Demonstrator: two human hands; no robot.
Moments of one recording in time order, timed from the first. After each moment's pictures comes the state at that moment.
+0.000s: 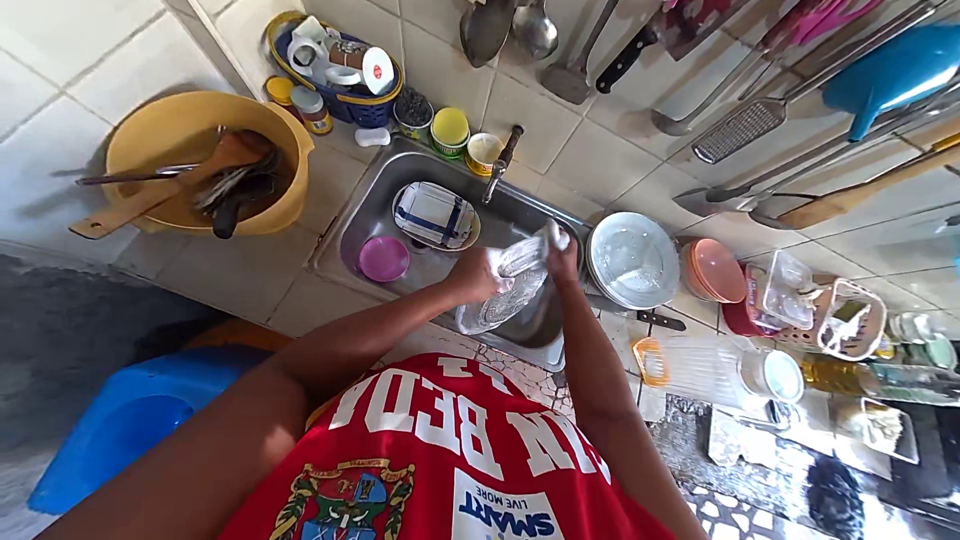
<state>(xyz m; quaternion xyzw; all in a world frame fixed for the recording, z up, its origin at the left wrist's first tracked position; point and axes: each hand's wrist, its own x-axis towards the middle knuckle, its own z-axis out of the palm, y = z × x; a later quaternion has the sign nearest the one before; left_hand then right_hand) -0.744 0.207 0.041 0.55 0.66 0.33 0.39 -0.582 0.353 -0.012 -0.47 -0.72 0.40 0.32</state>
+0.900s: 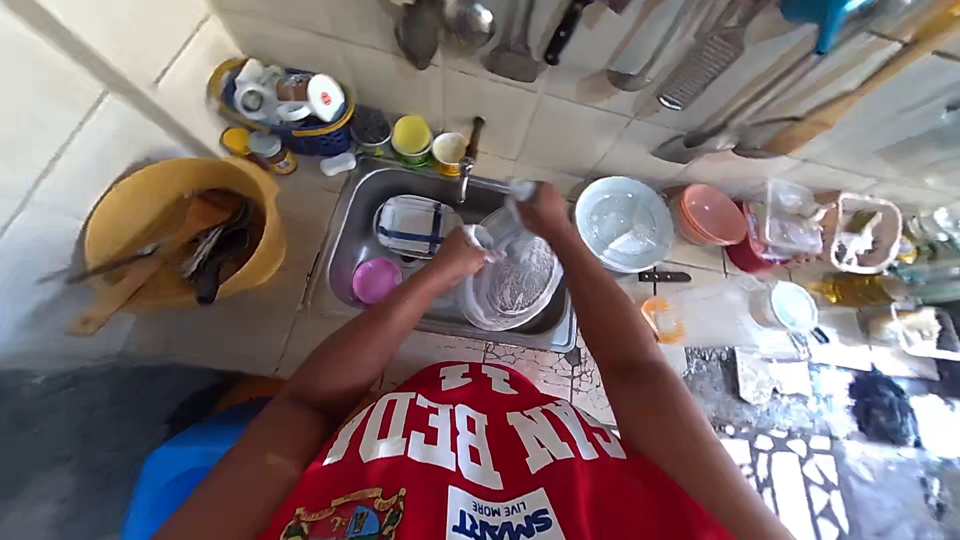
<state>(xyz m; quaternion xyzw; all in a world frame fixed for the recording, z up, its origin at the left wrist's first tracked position) -0.754 0.245 0.047 0.47 0.68 0.33 0.46 -0.610 0.375 0.074 -0.53 -0.79 0.28 0.06</state>
